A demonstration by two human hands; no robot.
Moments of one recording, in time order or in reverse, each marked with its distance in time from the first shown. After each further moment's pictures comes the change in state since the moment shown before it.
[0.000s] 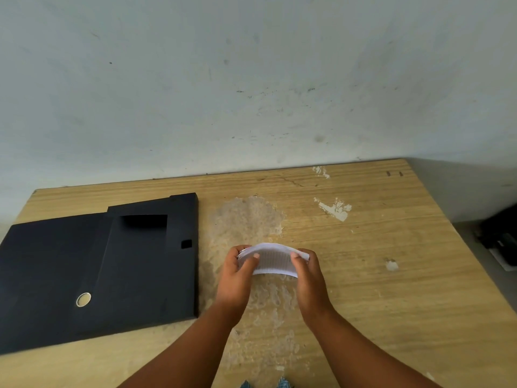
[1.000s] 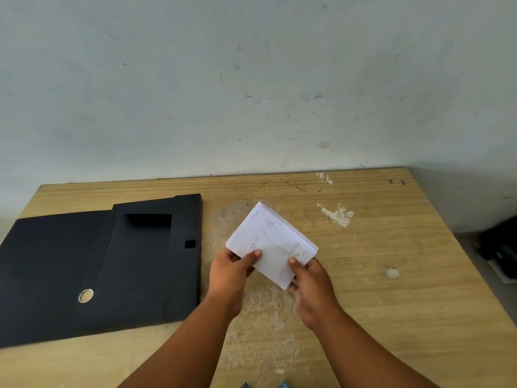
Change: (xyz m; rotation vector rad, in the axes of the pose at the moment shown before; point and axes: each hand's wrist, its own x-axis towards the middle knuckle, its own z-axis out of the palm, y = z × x) left_hand 0.011 0.018 -0.008 -0.401 0.119 -0.218; right_hand 0.001 -0.012 0.004 0.329 -0.038 0.199
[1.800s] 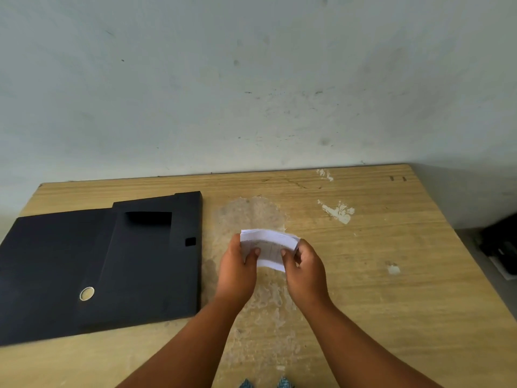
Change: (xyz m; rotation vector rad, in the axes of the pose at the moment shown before) left_hand 0.006 -0.012 0.001 0.689 -0.001 0.407; right_hand 0.004 0.000 0.007 -0.691 0.052 -0.520
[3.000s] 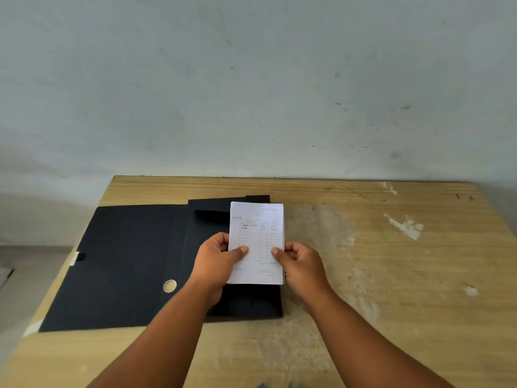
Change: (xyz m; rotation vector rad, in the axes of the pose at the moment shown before) left_hand 0.036 -0.029 -0.212 -0.368 -0.025 -0.326; right_hand -0.022 -0.095 0.147 0.257 -0.234 0.246
